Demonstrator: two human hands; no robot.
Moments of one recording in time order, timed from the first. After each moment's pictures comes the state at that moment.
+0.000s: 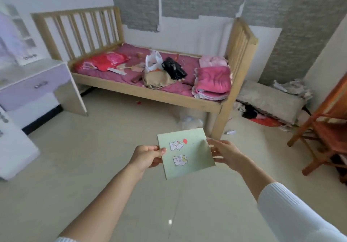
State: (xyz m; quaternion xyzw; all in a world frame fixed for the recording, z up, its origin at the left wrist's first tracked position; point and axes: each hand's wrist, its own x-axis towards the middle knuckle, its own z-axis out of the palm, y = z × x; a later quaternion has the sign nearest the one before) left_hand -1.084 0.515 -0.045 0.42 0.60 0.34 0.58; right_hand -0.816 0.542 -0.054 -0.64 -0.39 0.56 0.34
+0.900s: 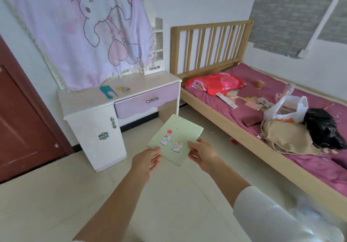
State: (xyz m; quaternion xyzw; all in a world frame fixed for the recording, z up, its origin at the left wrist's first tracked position) left_hand -1.583 0.878 -0.058 -0.03 0.60 0.66 0.45; right_hand -1.449 1.013 -0.060 -0.44 -0.43 0.76 0.23
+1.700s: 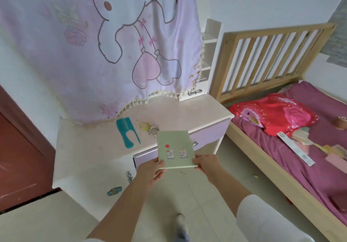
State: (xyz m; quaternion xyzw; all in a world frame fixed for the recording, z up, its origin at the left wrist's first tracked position) left_hand -2.029 1.154 -0.115 -0.08 0.63 0.63 0.44; right_hand -1.905 1.309 -0.114 -0.51 -0.52 0.68 0.14
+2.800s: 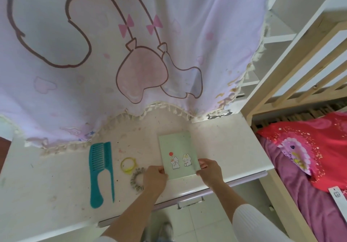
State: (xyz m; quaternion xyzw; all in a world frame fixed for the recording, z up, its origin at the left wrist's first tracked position) left_hand -2.215 1.407 -0.207 0.02 0.87 0.37 0.33; right_hand -2.130 1.572 -0.201 -0.47 -0.74 0.47 -0.10
